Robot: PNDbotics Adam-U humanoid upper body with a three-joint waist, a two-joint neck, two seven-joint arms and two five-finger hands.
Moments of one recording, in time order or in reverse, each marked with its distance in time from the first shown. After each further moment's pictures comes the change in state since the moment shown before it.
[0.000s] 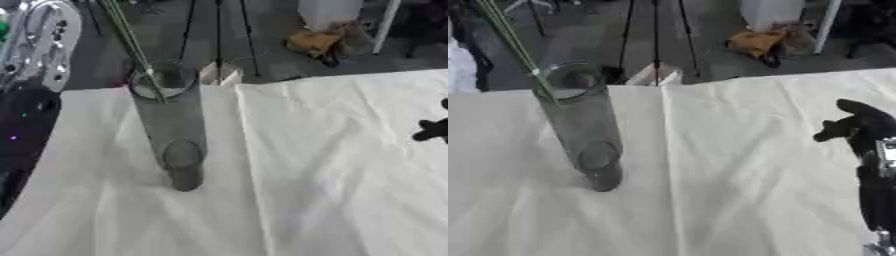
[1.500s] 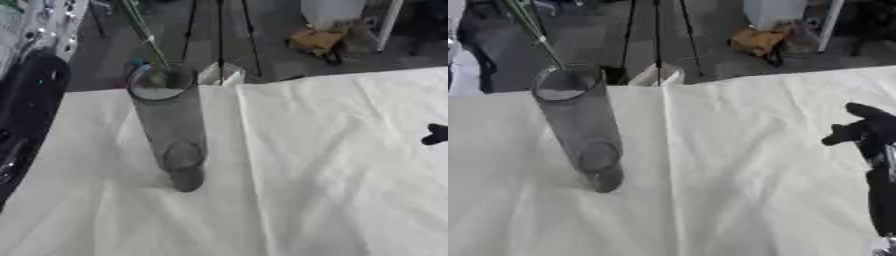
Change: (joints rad) left arm -0.073 0.010 0.032 0.150 -0.097 -0.134 -0.031; right arm 0.001 0.000 0.000 0.000 0.003 0.003 0.001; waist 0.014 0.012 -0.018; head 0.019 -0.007
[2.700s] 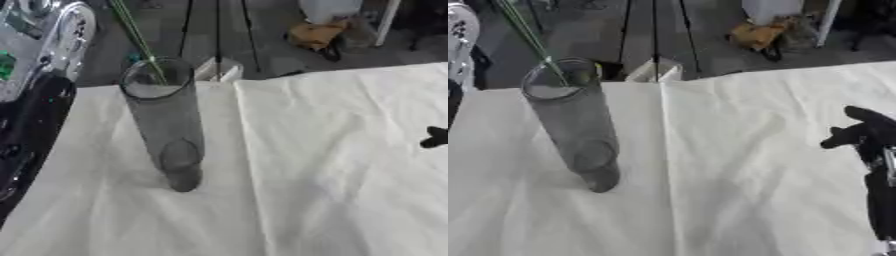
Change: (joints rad) left arm 0.047 -0.009 0.000 0.028 -0.032 -0.068 -0.078; right arm -0.006 0.009 0.000 0.000 0.006 -0.003 -0.001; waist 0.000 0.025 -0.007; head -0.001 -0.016
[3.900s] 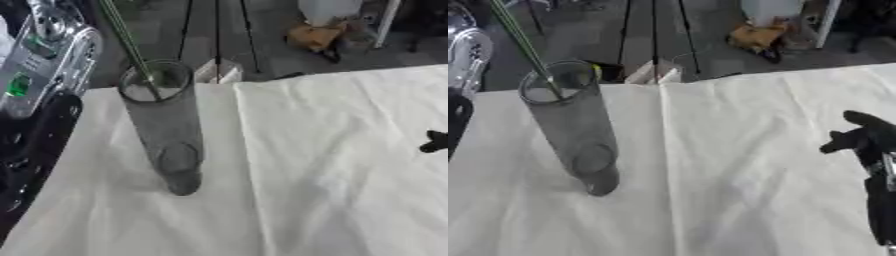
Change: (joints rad) left arm 0.027 -0.018 -0.001 0.061 -0.078 -0.024 -0.016; right arm -0.003 0.001 0.000 0.000 0.007 -0.001 0.000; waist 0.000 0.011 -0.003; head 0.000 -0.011
